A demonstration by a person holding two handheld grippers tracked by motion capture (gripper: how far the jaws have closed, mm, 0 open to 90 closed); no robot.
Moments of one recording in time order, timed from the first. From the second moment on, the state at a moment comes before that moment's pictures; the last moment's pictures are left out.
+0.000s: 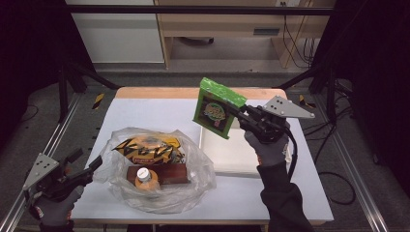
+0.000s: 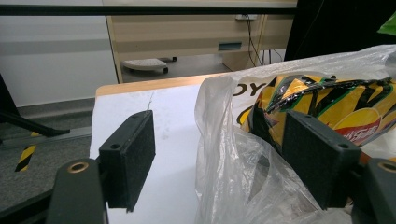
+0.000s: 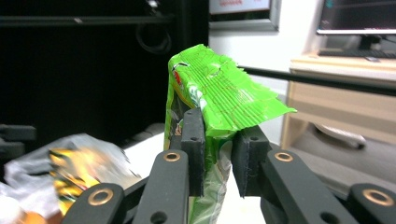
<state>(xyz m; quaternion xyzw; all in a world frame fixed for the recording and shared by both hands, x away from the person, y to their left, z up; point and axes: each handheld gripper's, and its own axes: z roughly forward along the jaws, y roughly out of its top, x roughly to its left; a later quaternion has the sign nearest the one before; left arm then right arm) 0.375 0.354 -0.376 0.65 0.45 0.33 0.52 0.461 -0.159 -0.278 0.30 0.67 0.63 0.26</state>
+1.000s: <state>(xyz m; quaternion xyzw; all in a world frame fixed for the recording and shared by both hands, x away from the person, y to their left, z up) 0.380 0.348 -0.387 0.67 0.44 0.31 0.51 0.515 -0.184 -0.361 0.37 0.71 0.55 0.25</state>
